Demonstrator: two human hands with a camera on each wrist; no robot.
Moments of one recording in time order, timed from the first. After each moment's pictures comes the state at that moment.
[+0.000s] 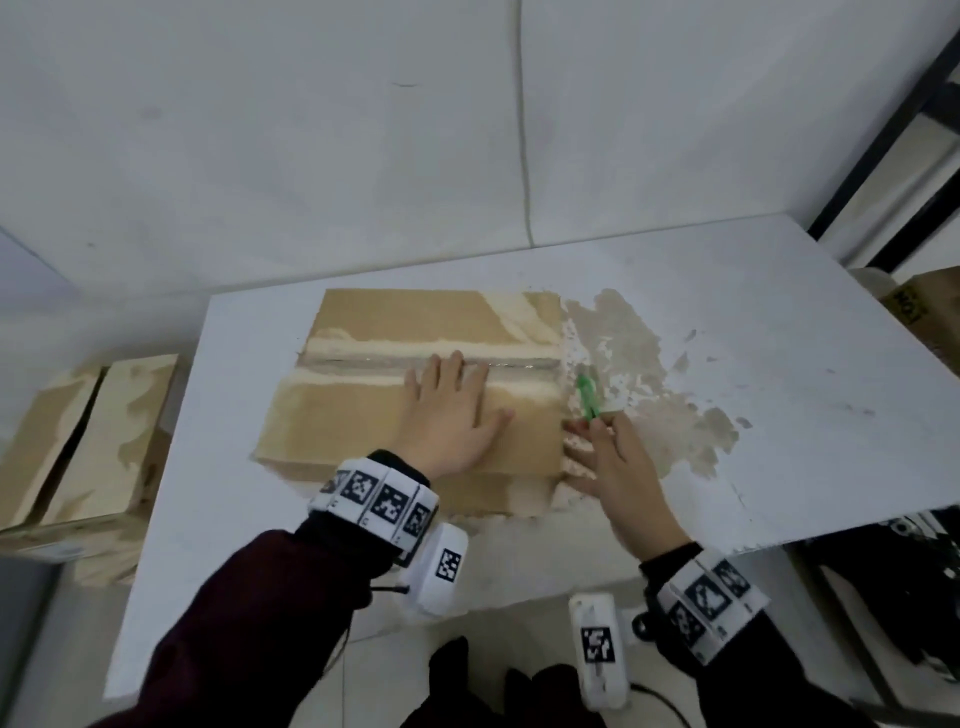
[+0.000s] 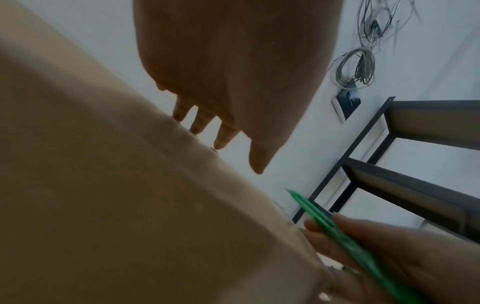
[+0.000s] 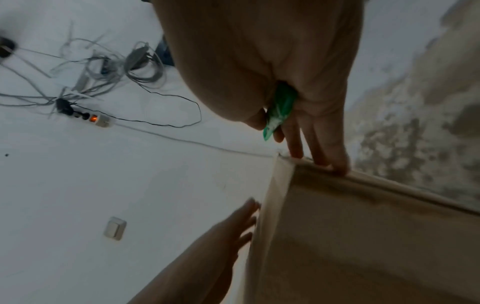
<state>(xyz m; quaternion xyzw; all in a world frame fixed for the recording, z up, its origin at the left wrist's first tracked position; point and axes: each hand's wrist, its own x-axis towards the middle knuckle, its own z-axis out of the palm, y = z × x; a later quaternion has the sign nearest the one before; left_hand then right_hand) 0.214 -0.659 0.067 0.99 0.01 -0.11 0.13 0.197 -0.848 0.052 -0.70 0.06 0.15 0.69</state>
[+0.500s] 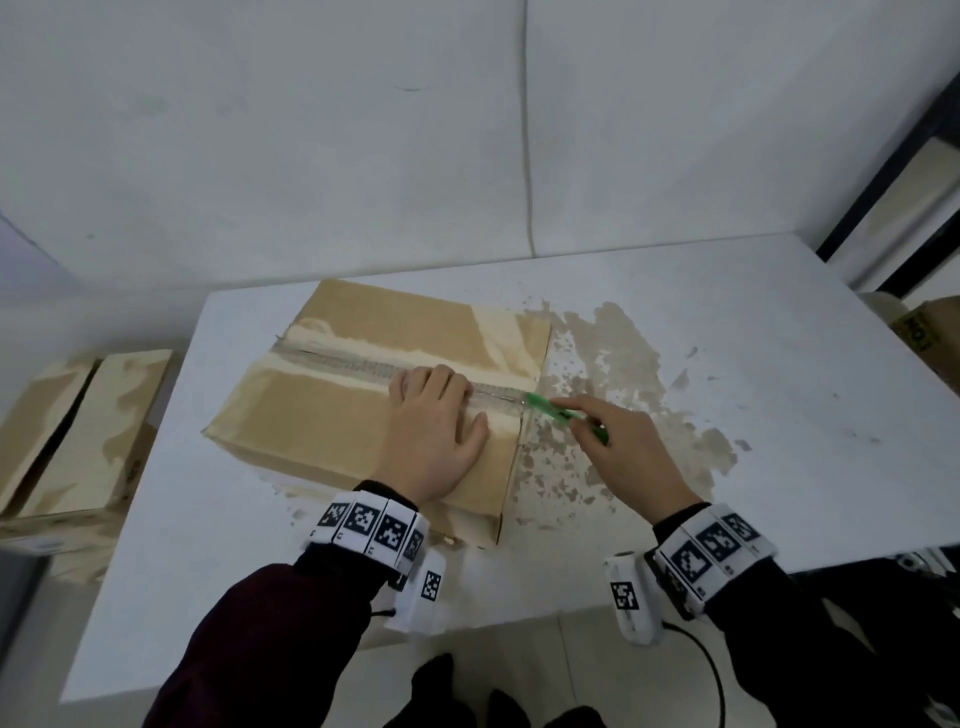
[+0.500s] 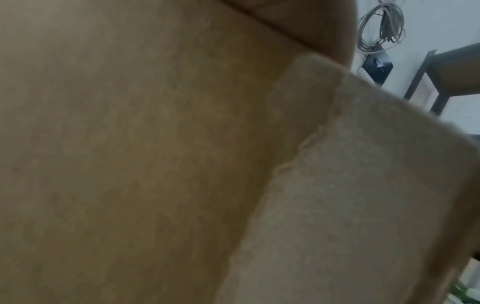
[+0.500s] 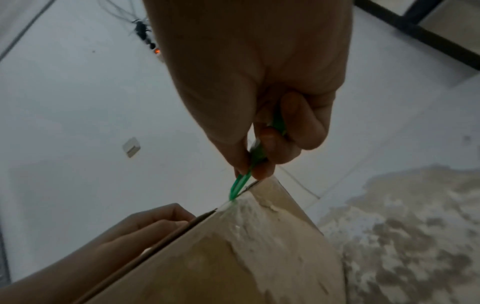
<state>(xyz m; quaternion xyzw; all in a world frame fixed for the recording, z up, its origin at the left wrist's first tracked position) 0.216 -0.658 0.030 0.98 -0.03 0.15 0.15 0.250 -0.879 0.047 -0.90 -0.18 0.06 0.40</state>
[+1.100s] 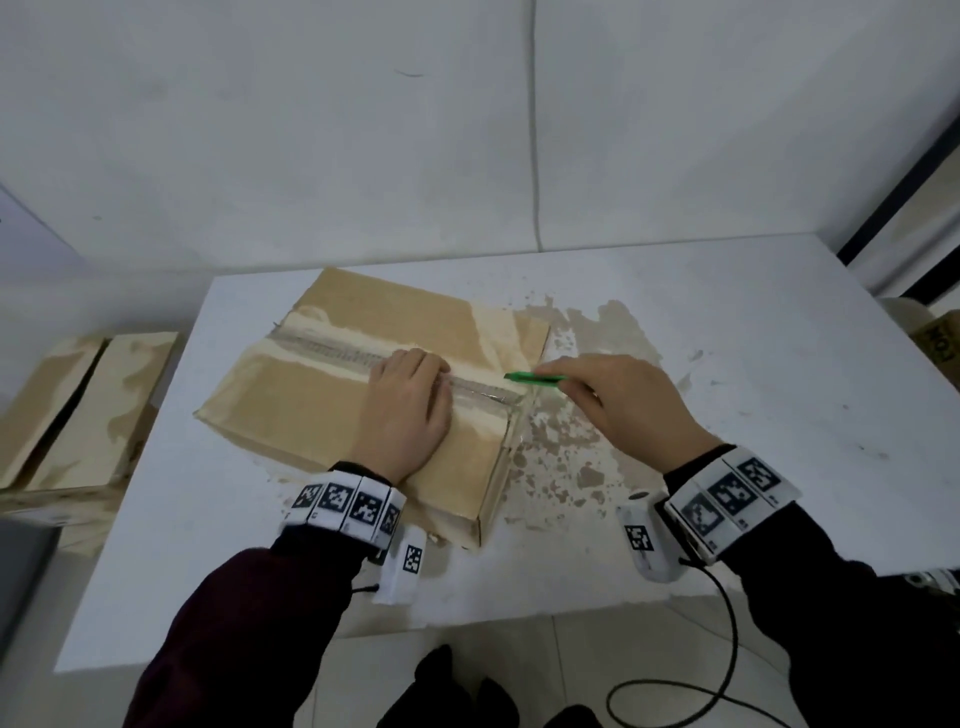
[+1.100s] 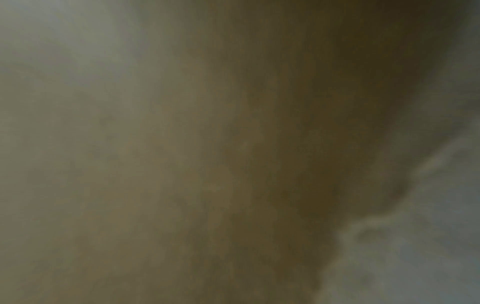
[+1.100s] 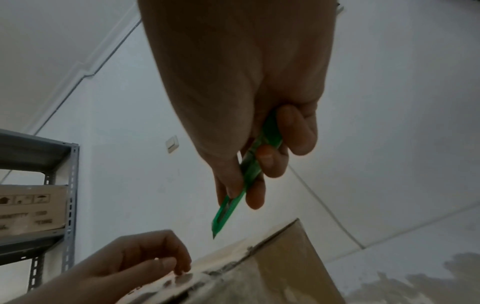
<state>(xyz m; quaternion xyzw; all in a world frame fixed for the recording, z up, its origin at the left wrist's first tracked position) 0.228 -0.650 0.035 0.96 0.00 0.20 0.19 0.295 -0.884 0.091 -0.92 -0.35 0.01 0.19</state>
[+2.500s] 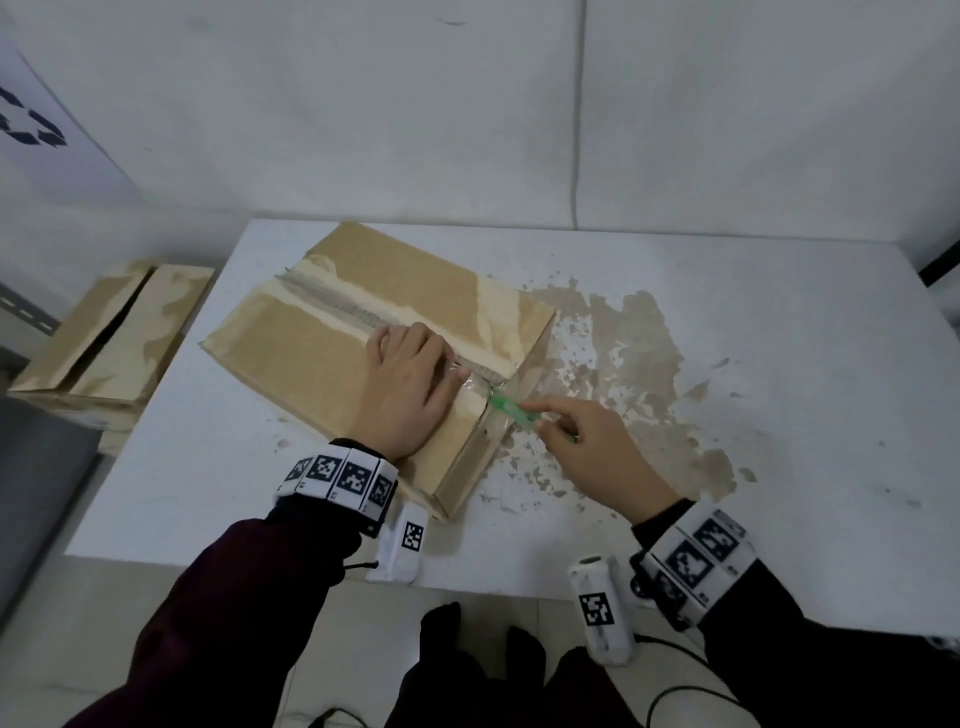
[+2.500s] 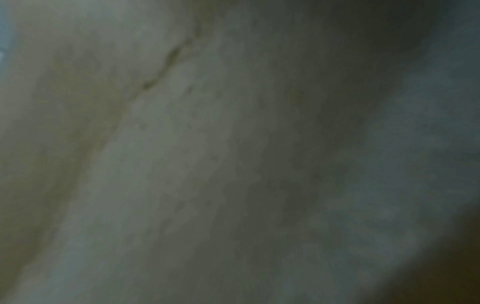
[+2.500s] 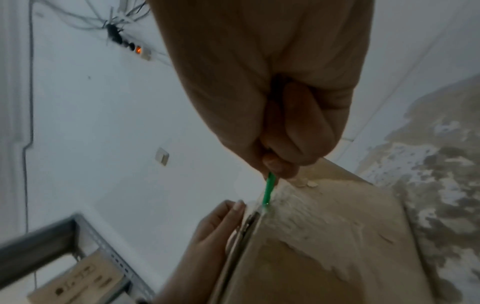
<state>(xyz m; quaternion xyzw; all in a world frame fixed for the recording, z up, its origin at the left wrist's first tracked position) 0.226 -0.683 0.031 0.96 0.07 0.19 0.17 0.277 -0.900 0.049 -0.82 -0.25 0.22 0.46</state>
